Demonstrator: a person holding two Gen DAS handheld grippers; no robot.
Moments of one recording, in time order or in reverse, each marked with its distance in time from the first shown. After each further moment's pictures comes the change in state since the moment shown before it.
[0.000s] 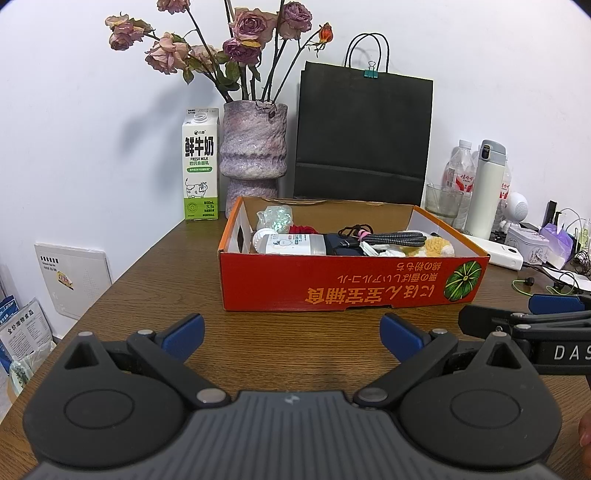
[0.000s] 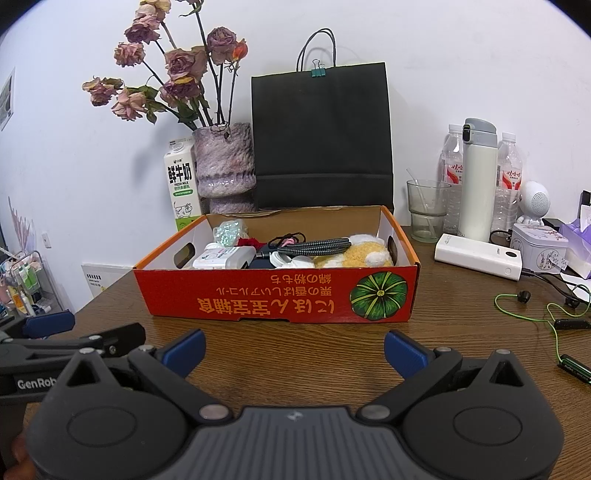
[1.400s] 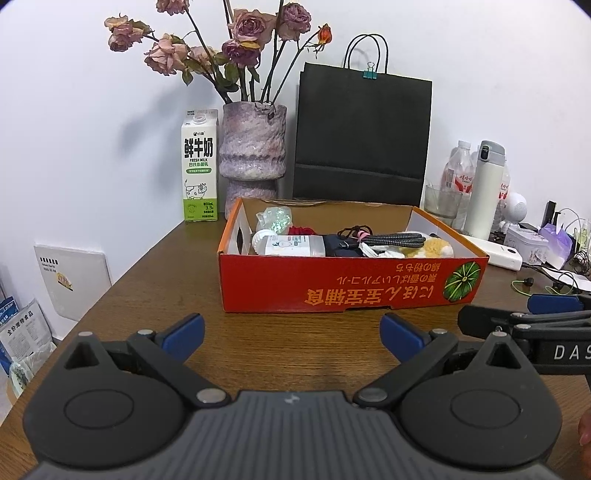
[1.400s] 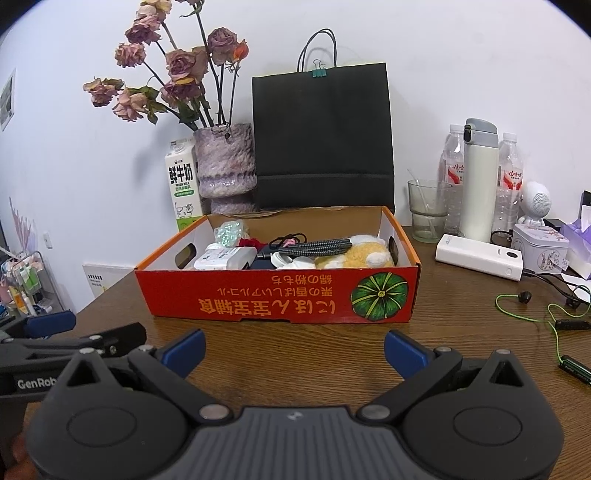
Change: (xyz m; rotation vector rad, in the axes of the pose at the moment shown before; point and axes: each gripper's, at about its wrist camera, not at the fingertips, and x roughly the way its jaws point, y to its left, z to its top) left arm 0.000 -0.001 -0.001 0.000 -0.006 0.005; right arm 0.000 0.001 0.000 0.001 0.000 -0.001
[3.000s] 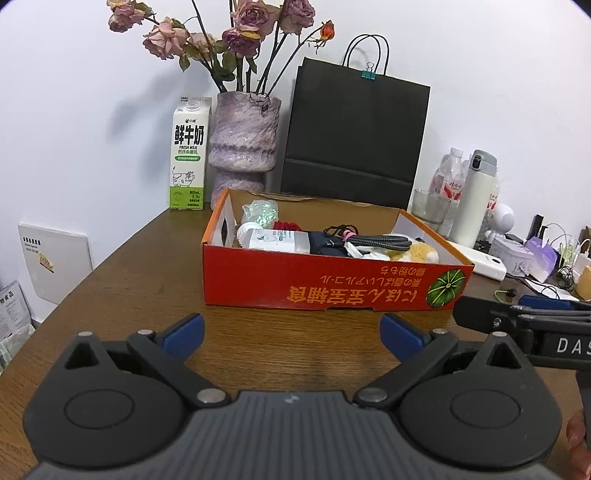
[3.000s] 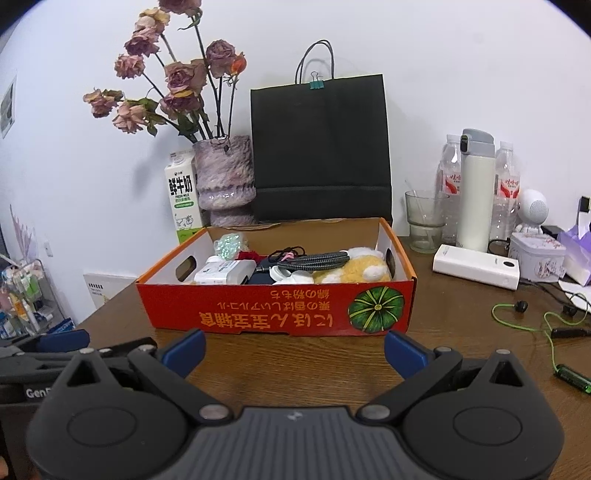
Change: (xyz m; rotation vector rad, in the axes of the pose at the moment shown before) left arm 0.002 0.000 0.001 -0.073 0.018 -0.056; right arm -0.006 -0.005 0.006 0.014 -0.028 0.002
